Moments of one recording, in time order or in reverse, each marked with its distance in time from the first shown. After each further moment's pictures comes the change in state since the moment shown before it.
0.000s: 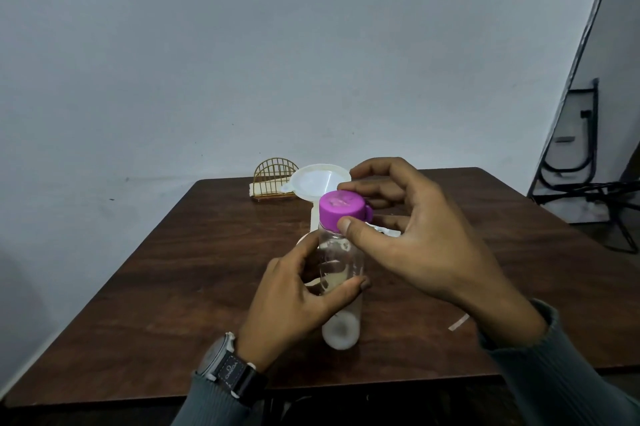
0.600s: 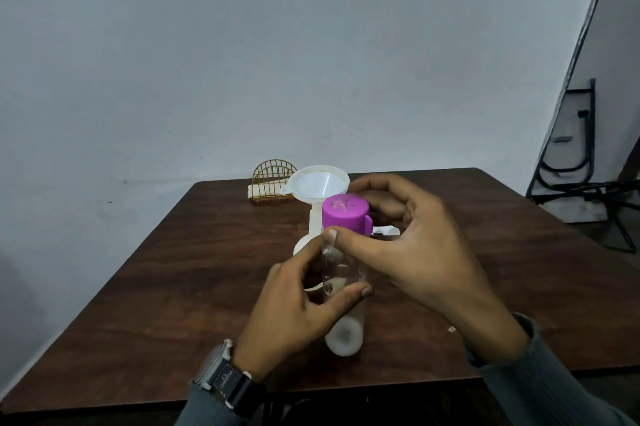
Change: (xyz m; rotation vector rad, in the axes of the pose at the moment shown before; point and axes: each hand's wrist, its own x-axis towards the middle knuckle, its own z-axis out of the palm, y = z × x) left_hand -0.004 0.012 -0.001 0.028 -0.056 0.064; right_hand -0.006 0.008 0.012 0.033 0.104 0.078
